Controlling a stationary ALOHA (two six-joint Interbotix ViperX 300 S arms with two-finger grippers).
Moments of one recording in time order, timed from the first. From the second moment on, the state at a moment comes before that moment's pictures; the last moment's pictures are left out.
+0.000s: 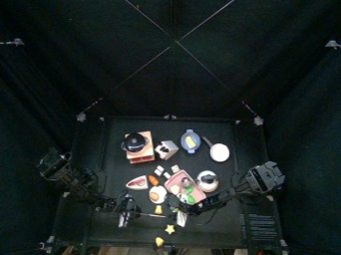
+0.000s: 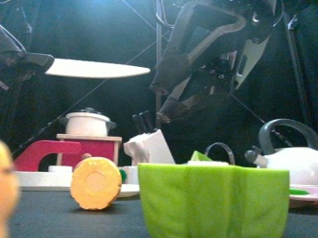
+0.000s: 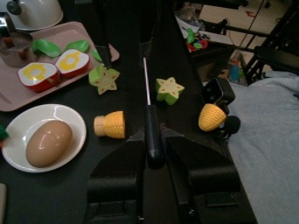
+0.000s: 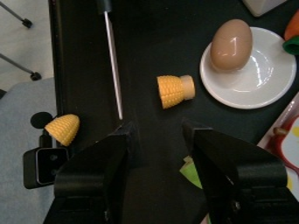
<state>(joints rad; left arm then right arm) -0.74 -0.14 1.06 -0.96 -0.68 0.38 0.38 0.10 0.52 -1.13 0.24 1.68</state>
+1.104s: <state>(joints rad) 0.24 -0.57 0.87 -0.77 0.28 0.46 -0.21 -0.12 0.66 -1.21 0.39 1.68</state>
